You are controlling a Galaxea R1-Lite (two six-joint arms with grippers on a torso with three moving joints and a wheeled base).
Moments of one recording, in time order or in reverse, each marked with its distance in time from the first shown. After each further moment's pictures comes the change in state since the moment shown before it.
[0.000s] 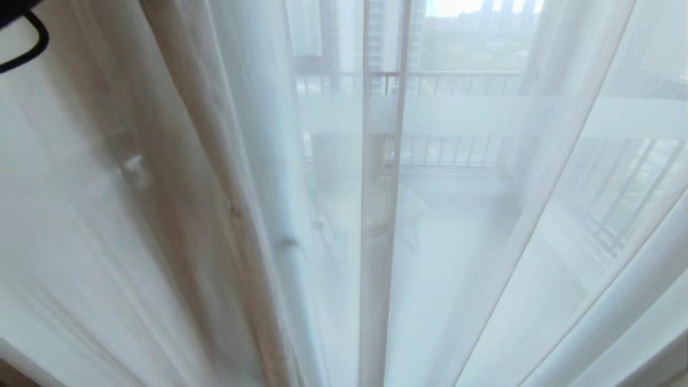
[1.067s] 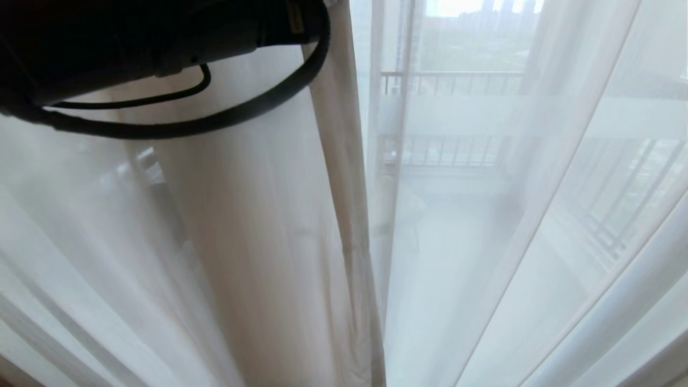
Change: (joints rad) left arm -0.173 0.189 -0.061 0.000 0.006 0.002; right arm 0.000 0.000 0.000 0.000 0.000 0.001
